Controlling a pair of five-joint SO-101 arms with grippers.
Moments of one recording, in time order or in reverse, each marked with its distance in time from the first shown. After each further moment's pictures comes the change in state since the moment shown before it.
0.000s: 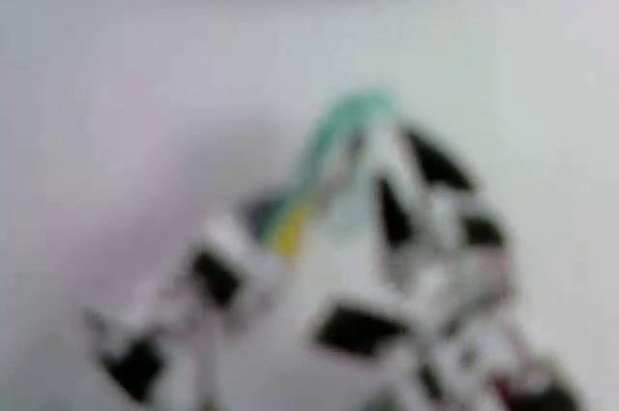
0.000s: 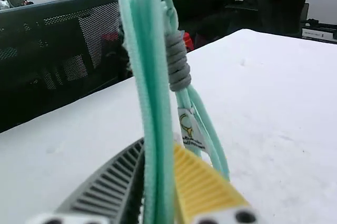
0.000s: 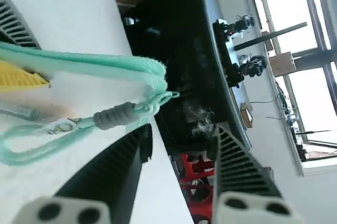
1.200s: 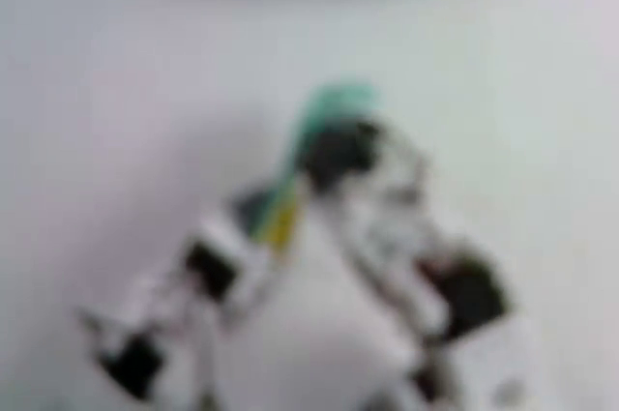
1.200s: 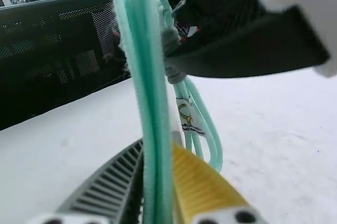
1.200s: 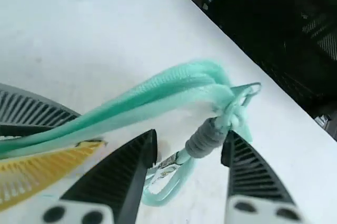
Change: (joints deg) left arm -2.2 -0.2 -0.1 1.7 0.0; right arm -4.3 24.9 -0.2 -5.5 -33.4
